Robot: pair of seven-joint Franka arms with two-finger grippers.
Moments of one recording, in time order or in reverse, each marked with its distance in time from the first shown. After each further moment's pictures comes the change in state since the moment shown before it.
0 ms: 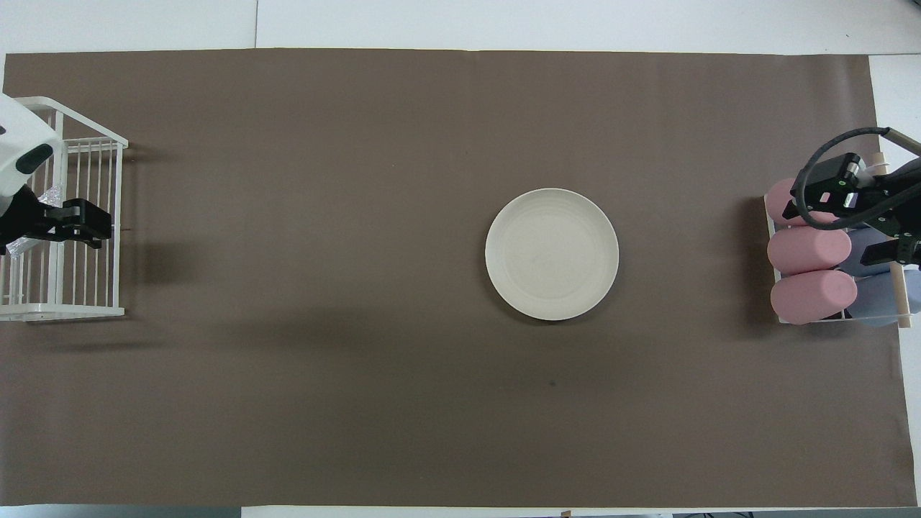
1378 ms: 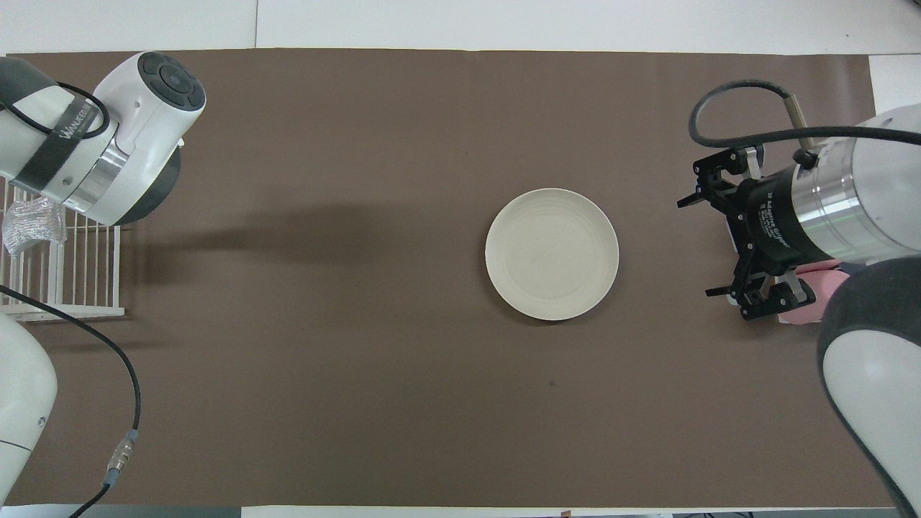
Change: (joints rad) left arm -0.054 0.410 0.006 0.126 0.564 -0.006 -0.027; right arm 0.039 -0.005 0.152 0.002 0.095 0.038 0.903
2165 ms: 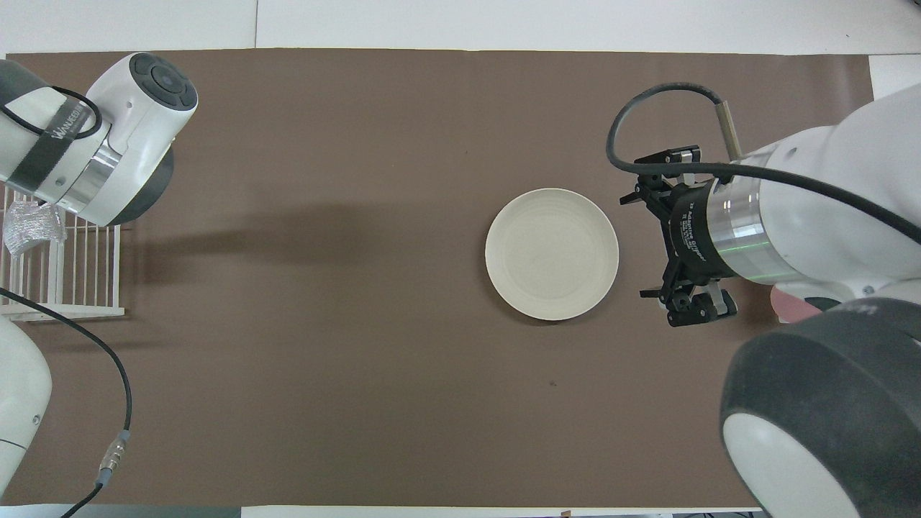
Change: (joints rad) left arm 0.012 0.000 0.002 -0.007 -0.005 0.001 -0.111; right arm 0.120 -0.005 0.003 0.000 -0.018 0.090 0.183
